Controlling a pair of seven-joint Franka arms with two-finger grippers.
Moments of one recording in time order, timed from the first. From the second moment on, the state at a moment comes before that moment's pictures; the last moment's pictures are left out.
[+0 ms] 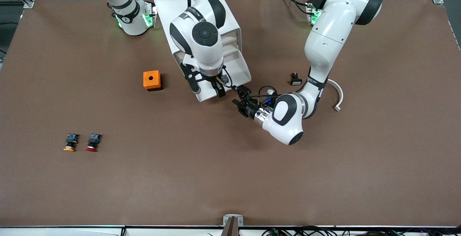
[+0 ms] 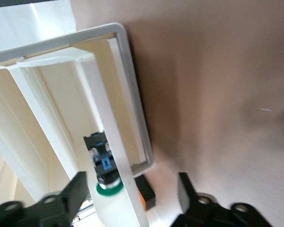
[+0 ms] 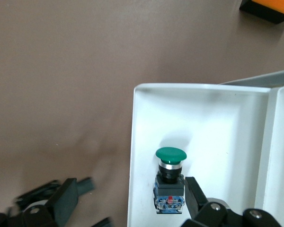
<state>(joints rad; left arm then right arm) -0.50 0.99 0.02 -1.27 -1.07 1.62 -2.06 0.87 0.42 -0.09 -1.69 0.05 2.06 1.85</state>
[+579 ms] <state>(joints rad) -0.49 0.89 0.26 -1.24 -1.04 1.57 -1.94 0.94 0.48 -0.09 -1.70 0.01 2.08 1.85</state>
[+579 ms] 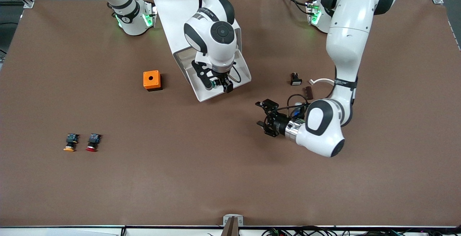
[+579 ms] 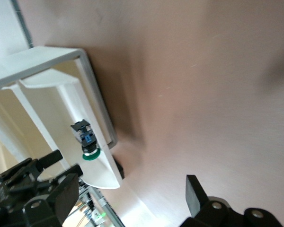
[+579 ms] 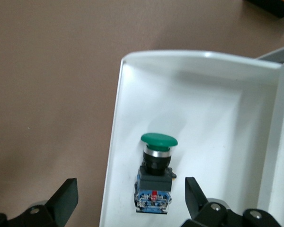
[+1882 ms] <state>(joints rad) -0.44 0.65 0.32 -1.24 -0.63 1.61 -1.41 0.98 0.54 -0.10 -1.70 0.01 2.08 1.85</state>
